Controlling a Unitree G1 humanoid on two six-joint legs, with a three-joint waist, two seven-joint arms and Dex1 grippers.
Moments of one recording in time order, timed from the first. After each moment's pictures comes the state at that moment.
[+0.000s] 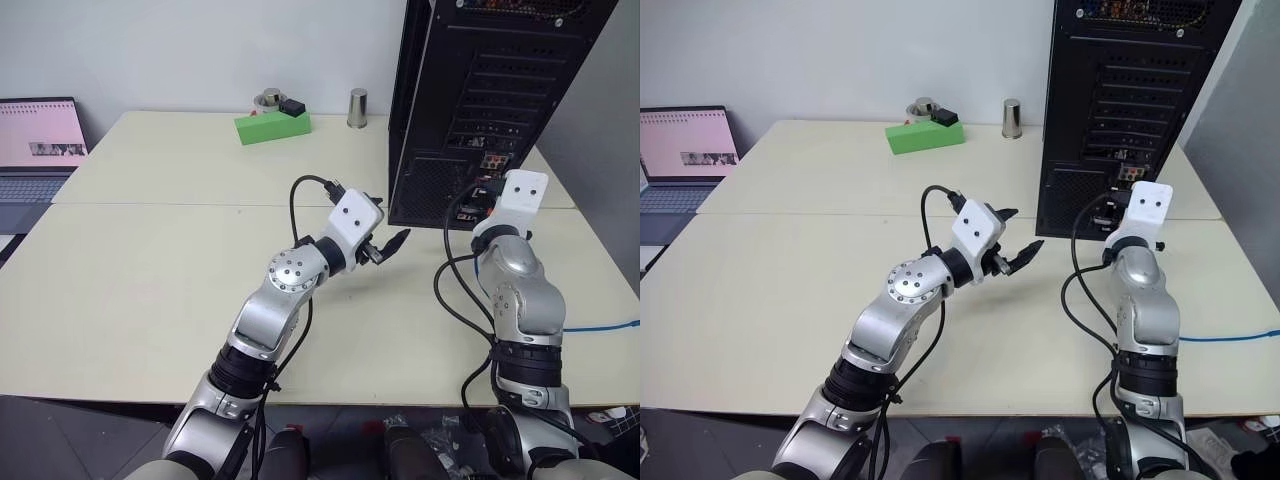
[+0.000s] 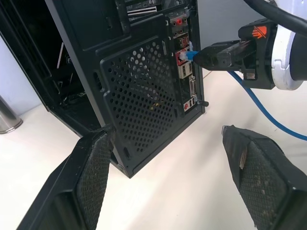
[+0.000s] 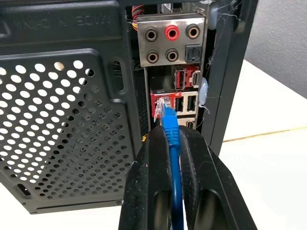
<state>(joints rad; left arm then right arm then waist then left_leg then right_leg) -0.59 0.17 -0.29 -0.15 -0.07 0.43 -0.45 -0.57 -0.15 -0.22 -0.10 0.12 0.60 -0.14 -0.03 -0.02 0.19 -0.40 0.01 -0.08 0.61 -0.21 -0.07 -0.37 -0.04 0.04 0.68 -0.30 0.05</state>
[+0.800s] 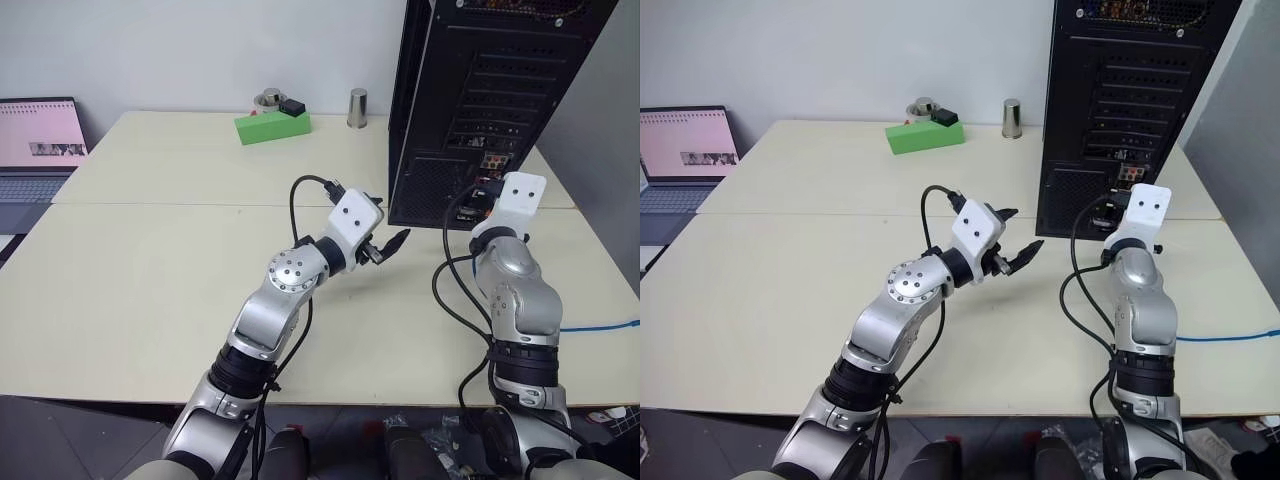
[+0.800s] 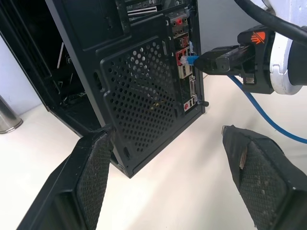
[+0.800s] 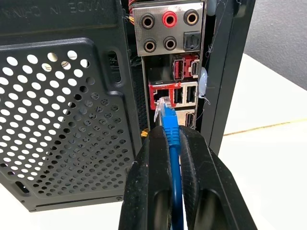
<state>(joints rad) -0.59 0.17 -0.29 -0.15 -0.07 0.43 -0.45 -0.58 -0.13 -0.23 -0.08 0.12 0.60 -0.16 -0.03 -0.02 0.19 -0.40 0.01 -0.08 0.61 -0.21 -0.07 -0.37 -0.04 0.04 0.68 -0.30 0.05</state>
